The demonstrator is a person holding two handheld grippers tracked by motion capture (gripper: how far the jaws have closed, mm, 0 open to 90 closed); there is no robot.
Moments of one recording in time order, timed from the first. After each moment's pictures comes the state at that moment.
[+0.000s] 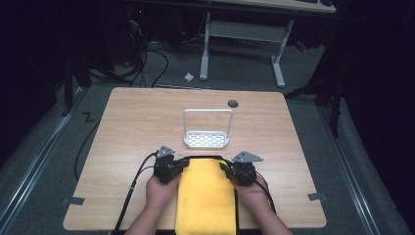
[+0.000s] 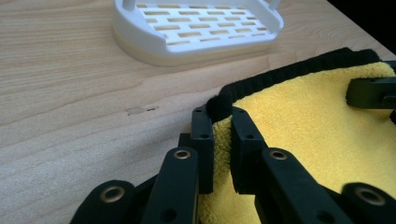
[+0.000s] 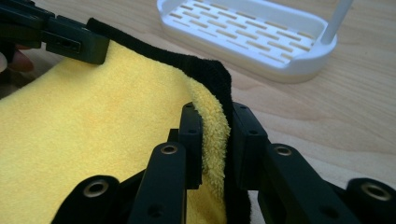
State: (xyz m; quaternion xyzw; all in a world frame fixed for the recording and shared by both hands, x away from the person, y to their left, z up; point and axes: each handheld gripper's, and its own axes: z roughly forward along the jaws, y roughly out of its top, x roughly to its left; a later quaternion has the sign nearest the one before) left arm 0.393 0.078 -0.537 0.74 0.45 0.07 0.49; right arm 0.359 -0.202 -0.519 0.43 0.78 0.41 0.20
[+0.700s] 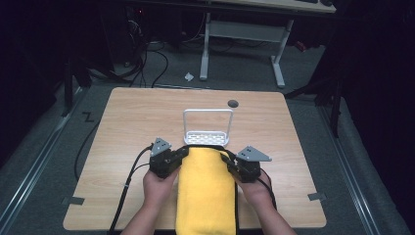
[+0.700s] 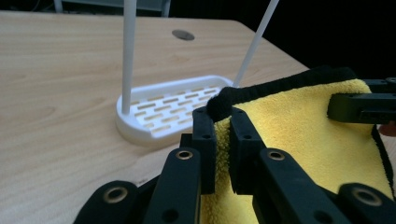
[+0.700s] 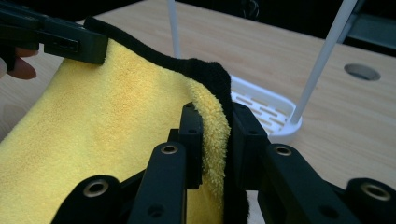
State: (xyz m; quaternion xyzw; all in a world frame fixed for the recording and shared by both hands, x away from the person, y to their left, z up) left arm 0.379 0.079 -0.473 0.72 0.41 0.14 0.55; right arm 0.348 -0.201 -0.474 0.39 0.75 0.47 0.25
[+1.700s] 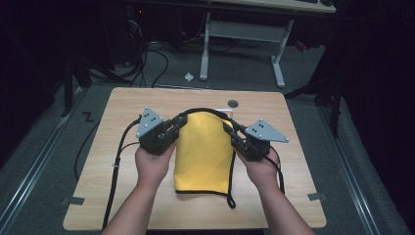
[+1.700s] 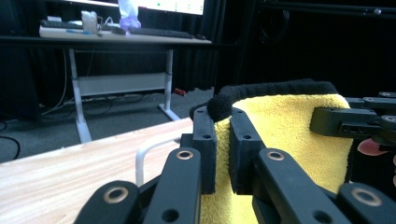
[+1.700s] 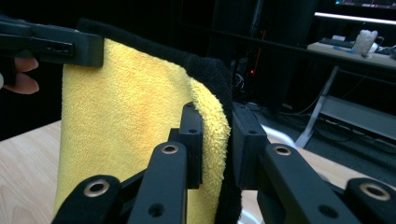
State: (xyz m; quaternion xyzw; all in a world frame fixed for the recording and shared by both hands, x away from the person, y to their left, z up) left arm 0.375 0.082 -0.359 0.67 0.35 0.23 0.62; right arm 0.353 -0.196 -0.369 0.34 0.69 0.54 0.33
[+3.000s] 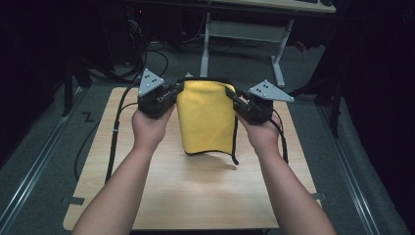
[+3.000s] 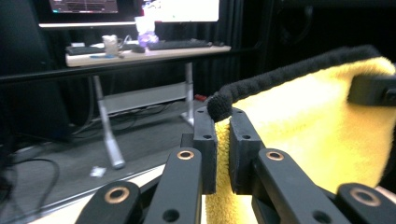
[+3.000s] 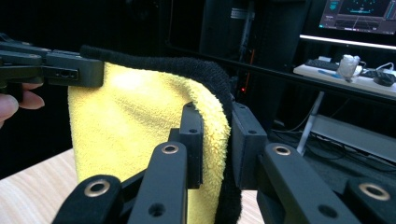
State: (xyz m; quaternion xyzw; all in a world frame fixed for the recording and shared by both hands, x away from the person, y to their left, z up) left arm 0.449 0.082 -0.313 0.69 0.33 0.29 0.58; right arm 0.419 -0.199 -0.313 0.35 0.67 0.55 0.34
